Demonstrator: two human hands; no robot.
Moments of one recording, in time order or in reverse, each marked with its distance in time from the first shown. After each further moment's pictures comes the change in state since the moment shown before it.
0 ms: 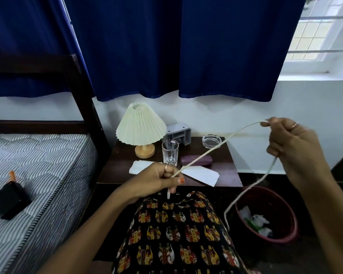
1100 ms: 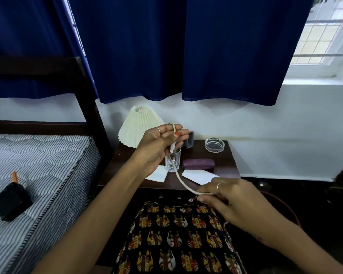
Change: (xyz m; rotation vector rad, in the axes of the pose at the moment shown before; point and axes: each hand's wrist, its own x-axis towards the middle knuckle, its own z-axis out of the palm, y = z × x) left_hand 0.041 0.056 -0.020 -0.705 0.406 0.063; right_hand -0.062 0.036 0.050 -0.871 -0.677 -0.516
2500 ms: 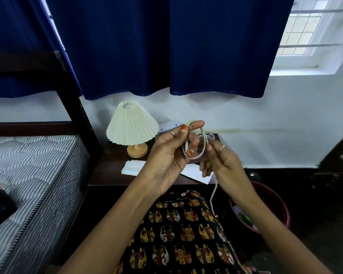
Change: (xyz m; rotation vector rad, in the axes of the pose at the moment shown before) left_hand -0.038 -0.011 0.053 -0.296 -0.241 0.041; right_hand 0.030 0.026 0.016 0.703 0.343 0.292
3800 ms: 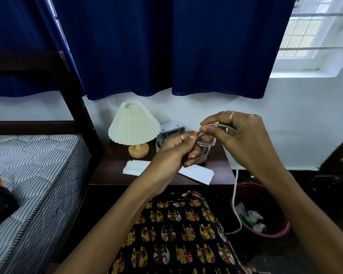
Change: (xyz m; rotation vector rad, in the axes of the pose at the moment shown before) left_hand -0.003 -0.002 -0.007 0.464 -0.068 -0.016; right_hand 0.029 -0.067 -0.026 -0.560 0.114 -0.277
